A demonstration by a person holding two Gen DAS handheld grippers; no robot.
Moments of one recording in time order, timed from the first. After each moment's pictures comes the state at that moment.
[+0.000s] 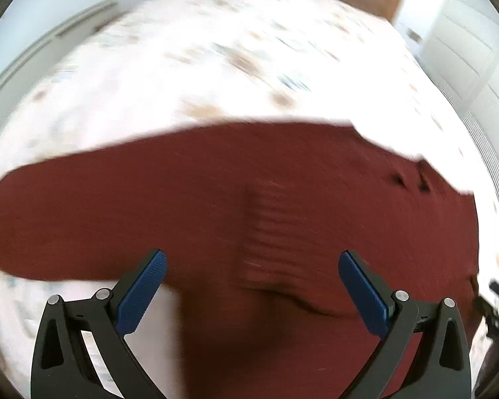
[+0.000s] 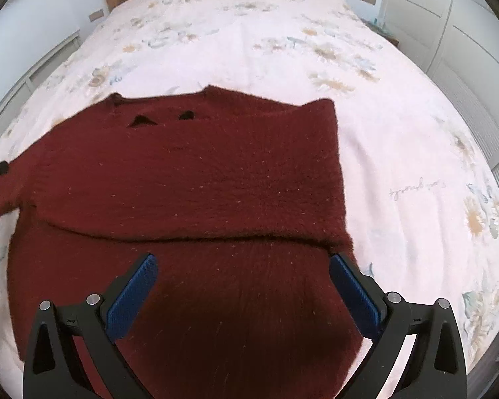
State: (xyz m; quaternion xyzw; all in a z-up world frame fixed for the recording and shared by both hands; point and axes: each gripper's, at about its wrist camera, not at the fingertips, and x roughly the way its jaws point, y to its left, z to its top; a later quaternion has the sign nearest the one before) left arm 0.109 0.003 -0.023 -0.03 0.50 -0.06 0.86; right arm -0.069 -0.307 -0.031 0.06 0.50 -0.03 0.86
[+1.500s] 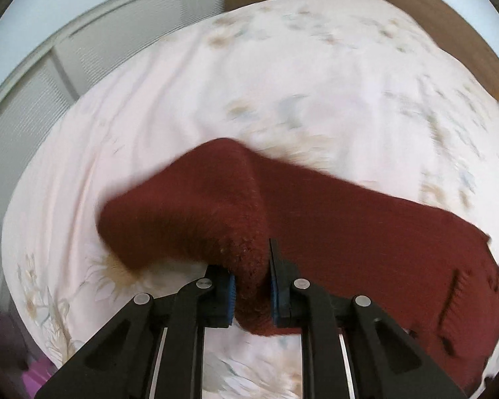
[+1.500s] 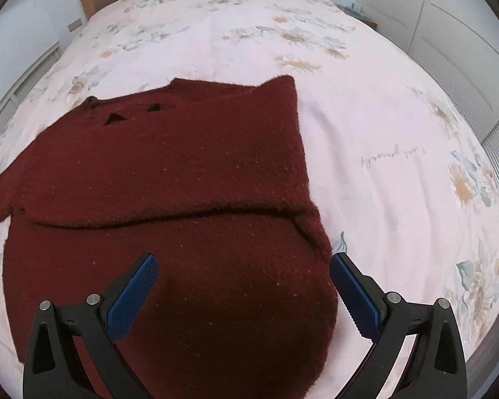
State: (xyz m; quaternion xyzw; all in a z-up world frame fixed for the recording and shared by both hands) left arm 0.062 0.291 0.007 -0.12 0.52 0.11 0.84; right arm -0.087 -0.330 -0.037 0.09 0.51 -0.06 0.85
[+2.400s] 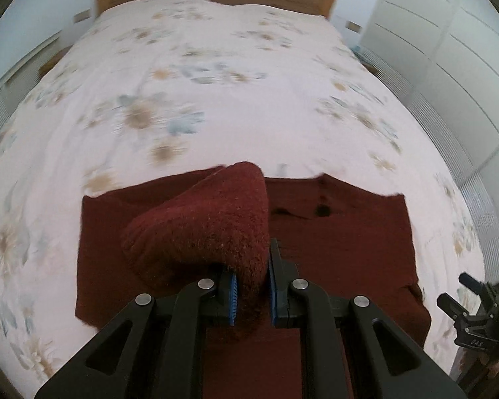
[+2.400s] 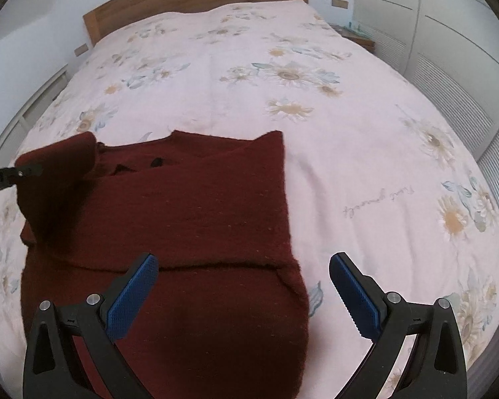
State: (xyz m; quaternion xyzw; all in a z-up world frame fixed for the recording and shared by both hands) left arm 0.107 -0.097 0.026 0.01 0.49 -0.18 0.85; right arm -0.075 -0.357 0.000 0.10 0.47 -0.06 0.88
